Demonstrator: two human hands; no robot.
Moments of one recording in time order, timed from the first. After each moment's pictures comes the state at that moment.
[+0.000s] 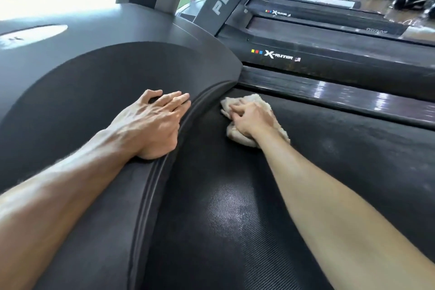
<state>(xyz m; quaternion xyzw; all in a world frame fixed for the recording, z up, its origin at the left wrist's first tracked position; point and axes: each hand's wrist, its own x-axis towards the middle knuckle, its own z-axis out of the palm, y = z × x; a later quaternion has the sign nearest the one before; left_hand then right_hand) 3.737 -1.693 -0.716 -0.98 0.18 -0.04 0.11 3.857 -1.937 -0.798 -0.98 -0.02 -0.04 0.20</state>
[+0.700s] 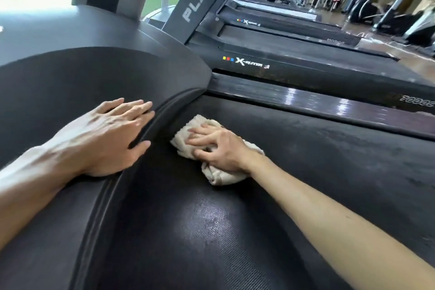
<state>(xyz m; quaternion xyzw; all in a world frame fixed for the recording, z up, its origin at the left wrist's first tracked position) 3.743 -1.688 -0.718 -0.97 0.20 -0.06 0.08 3.808 -1.964 -0.802 -0.93 -0.29 0.04 0.24</state>
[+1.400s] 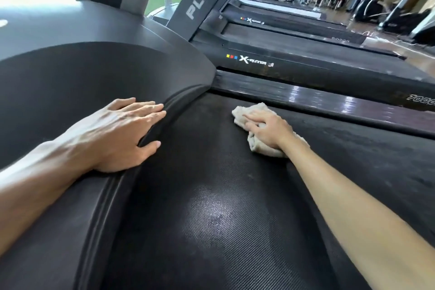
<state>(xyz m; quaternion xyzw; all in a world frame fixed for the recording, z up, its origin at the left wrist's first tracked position) 3.744 -1.692 -0.724 -0.97 0.23 -0.07 0.03 3.841 -2.054 -0.791 -0.98 -0.02 -0.01 0.20</state>
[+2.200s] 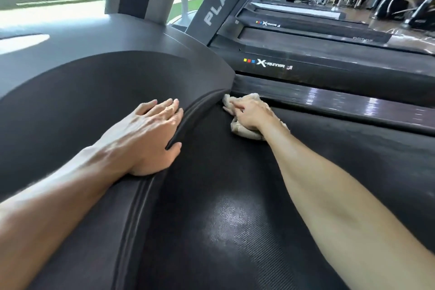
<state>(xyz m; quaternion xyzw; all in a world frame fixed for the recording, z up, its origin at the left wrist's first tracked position) 3.745 -1.697 -0.723 -0.98 0.18 -0.06 0.09 3.911 -1.959 -0.788 -0.99 -0.07 -0.01 0.13</state>
